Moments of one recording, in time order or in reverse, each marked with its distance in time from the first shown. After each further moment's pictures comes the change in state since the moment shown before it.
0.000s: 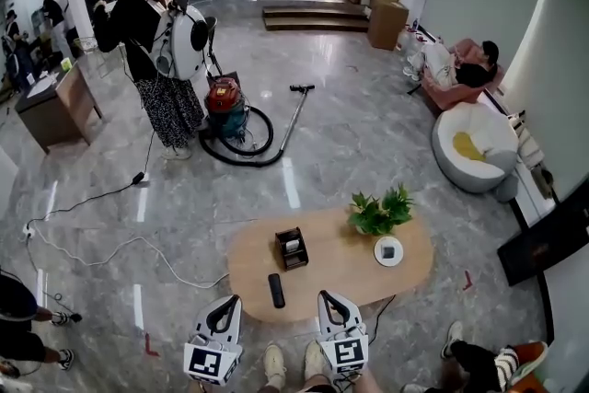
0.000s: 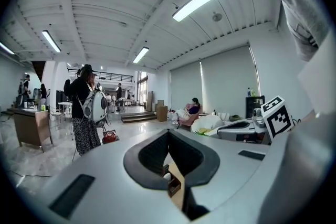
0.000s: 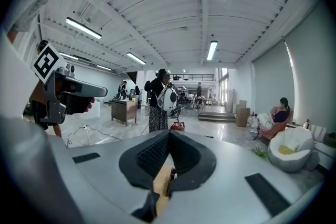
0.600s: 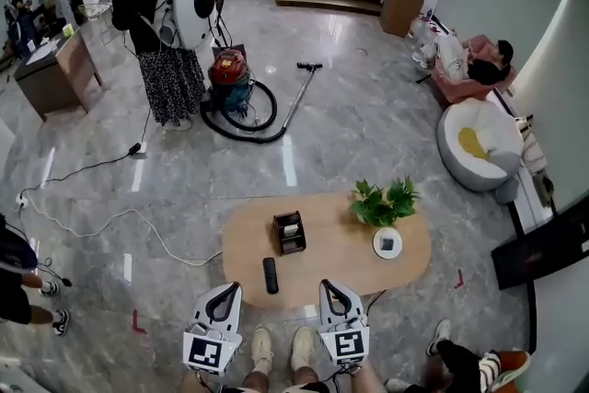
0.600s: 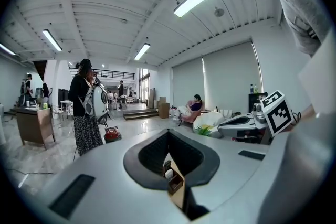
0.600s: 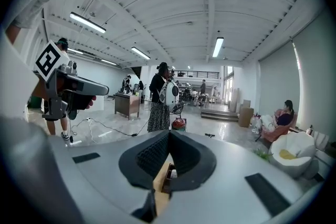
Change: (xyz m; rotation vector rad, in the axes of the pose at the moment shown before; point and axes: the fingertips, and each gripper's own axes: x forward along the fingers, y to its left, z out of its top) left arm 0.018 0.000 -0.030 -0.030 0.057 0.037; right arm 0.015 -0.012 -0.017 -0.046 0.050 0.041
